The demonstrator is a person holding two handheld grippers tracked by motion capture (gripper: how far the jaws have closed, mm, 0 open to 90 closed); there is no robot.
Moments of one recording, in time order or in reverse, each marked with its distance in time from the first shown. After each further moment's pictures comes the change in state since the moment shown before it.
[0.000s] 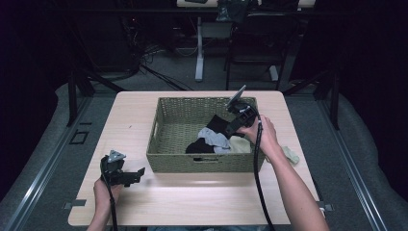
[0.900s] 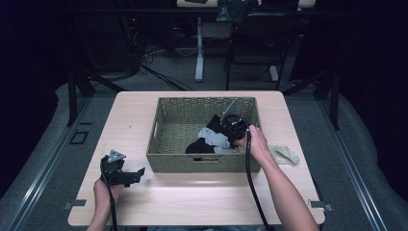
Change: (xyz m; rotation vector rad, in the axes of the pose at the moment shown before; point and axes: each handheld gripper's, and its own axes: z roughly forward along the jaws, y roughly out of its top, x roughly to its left) left arm 0.000 0.000 0.000 0.000 -0.001 -0.001; right arm 0.004 0.000 0.069 0.184 -0.035 0.070
